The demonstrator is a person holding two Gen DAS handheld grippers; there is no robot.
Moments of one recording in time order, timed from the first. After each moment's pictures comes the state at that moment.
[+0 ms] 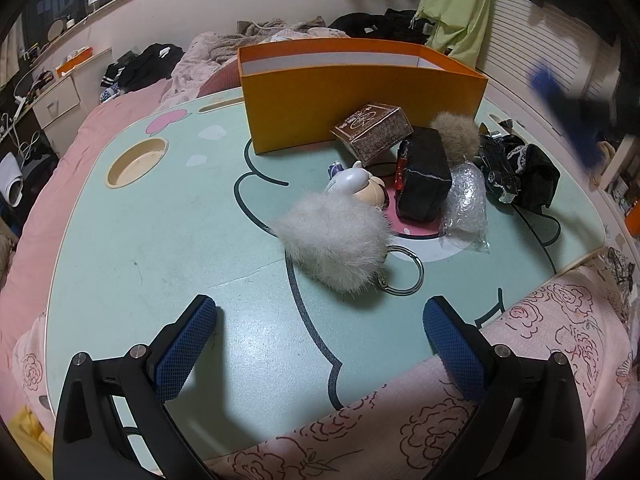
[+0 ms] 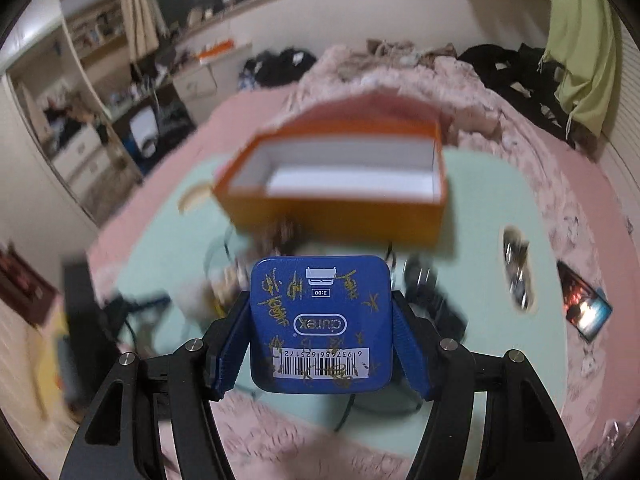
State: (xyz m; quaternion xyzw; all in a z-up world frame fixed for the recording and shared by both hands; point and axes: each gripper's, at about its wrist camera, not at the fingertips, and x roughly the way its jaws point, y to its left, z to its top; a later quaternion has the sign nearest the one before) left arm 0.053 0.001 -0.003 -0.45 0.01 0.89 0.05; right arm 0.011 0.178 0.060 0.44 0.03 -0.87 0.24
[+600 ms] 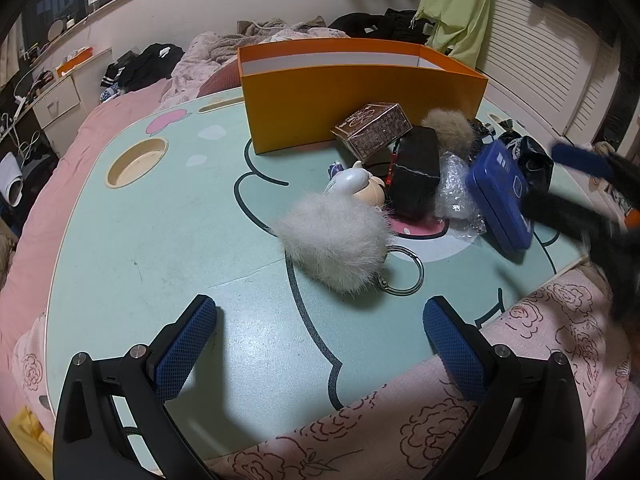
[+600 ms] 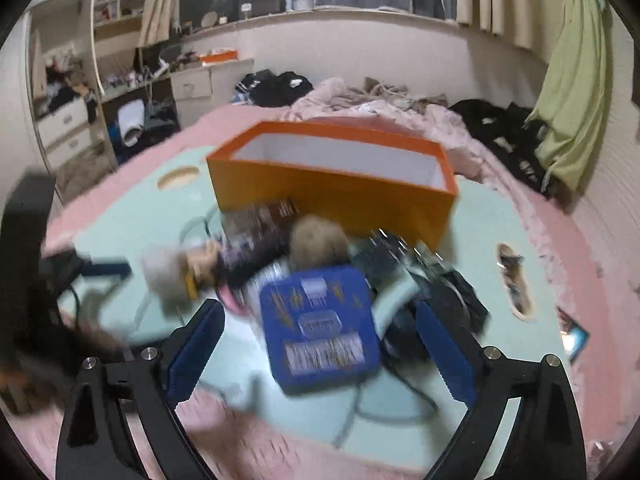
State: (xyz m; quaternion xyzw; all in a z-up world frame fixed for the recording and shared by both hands) left arm 0.053 0.001 -0.003 -0.45 0.01 0.89 0.05; right arm 0.051 0.167 0.015 0.34 0.11 -0.91 0.20
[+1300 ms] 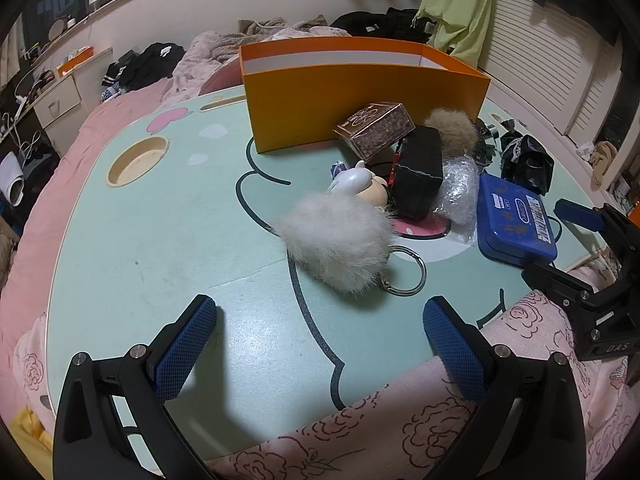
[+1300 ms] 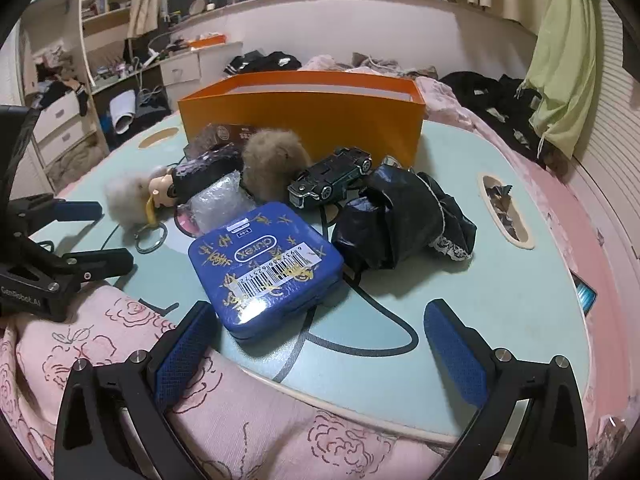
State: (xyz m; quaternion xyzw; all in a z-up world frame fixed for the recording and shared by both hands) left arm 0.053 0.000 -0.003 -0.45 0.02 0.89 0.05; right arm 0.048 0.209 -0.037 0.37 0.09 -0.90 0.20
